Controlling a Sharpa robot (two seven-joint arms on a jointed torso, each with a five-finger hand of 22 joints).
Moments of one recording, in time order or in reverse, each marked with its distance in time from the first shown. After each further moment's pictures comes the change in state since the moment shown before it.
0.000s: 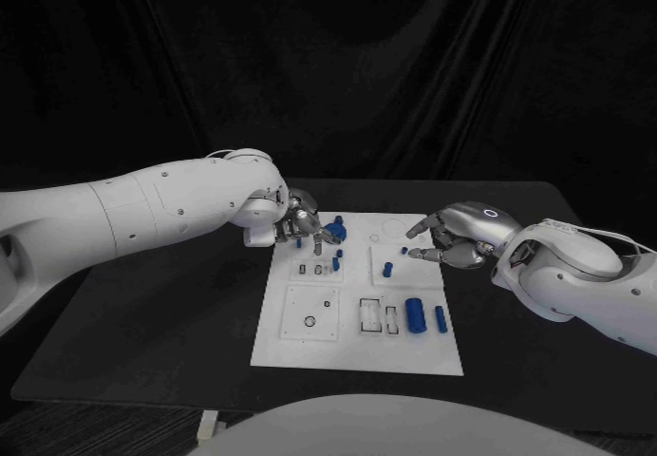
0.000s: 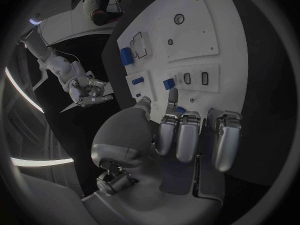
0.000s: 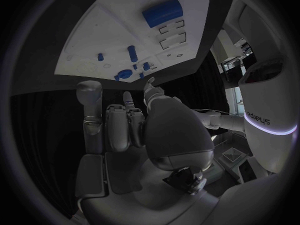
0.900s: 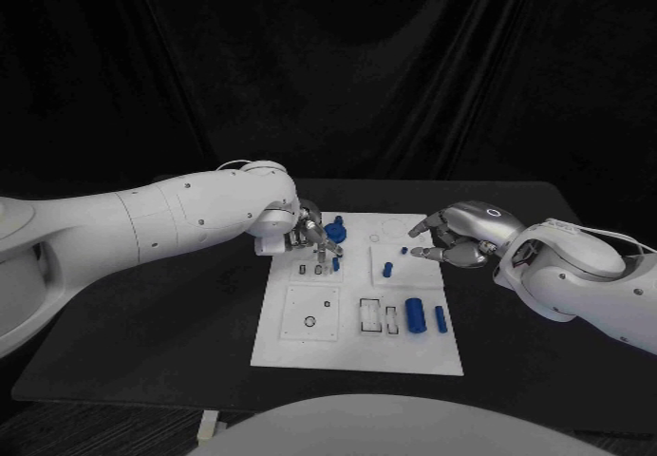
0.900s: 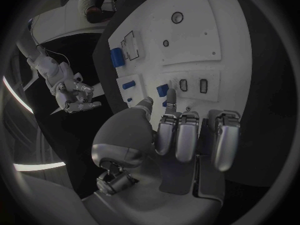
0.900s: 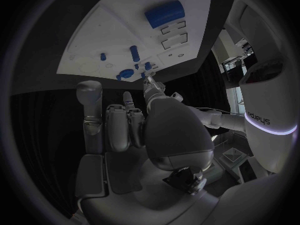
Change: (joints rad) left arm -0.035 0.057 0.000 -0.030 -0.007 -0.031 -0.087; left_hand 0.000 0.000 0.044 -0.033 0.043 -0.049 -0.019 0.081 0.236 0.000 -0.017 0.000 0.000 0.002 -0.016 0.000 0.000 0.000 0.000 -0.014 -0.012 0.000; right arm 0.000 -0.006 0.000 -0.004 0.001 -0.006 -0.001; right_hand 0.000 0.000 0.000 0.000 0.015 0.000 0.000 0.000 -0.001 0.003 0.003 0.004 0.000 0.000 0.000 0.000 0.000 0.000 0.004 0.004 0.000 0.000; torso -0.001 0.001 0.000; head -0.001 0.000
